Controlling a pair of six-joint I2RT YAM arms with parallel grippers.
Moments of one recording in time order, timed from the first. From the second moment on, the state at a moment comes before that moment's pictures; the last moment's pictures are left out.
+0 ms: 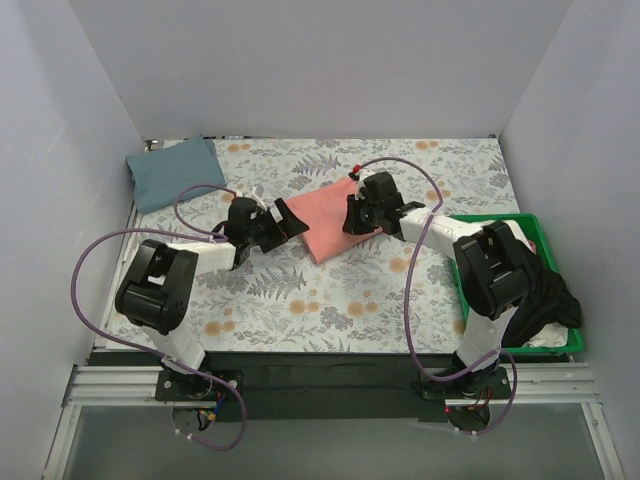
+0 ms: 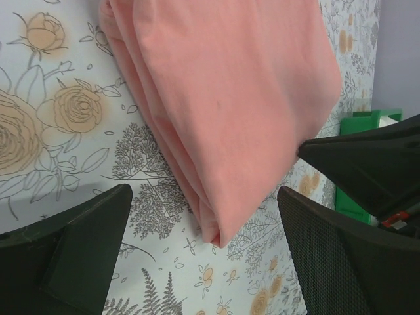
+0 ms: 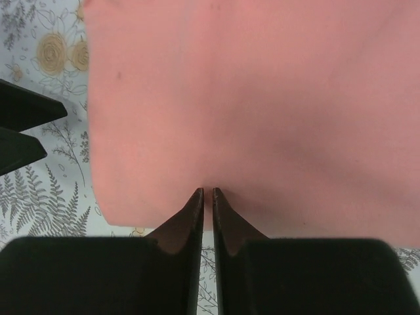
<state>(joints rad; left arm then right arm) -0.33 1.70 0.77 0.37 0.32 -0.80 0.53 1.81 1.17 -0.09 -0.21 0.29</state>
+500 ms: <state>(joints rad) -0.40 1.76 0.77 0.42 0.29 -0.88 0.53 1.85 1.07 -0.03 -0.18 0.32</state>
